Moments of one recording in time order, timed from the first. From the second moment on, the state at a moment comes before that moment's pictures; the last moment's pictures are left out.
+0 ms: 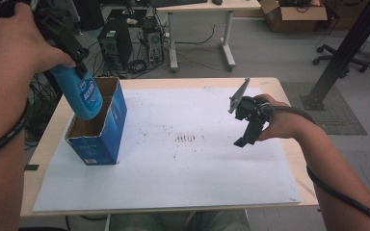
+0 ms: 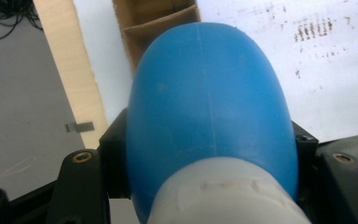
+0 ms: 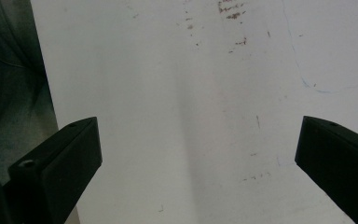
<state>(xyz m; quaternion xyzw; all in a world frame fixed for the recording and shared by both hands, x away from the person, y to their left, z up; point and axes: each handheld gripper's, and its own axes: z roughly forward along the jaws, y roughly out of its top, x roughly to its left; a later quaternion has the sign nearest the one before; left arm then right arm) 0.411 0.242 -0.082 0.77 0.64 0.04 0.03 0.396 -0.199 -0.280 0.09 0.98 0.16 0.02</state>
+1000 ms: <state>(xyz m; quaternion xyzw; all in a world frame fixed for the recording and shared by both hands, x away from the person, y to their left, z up) 0.424 0.269 -0.149 0.74 0.67 0.03 0.03 0.397 -0.195 -0.284 0.09 0.98 0.15 0.01</state>
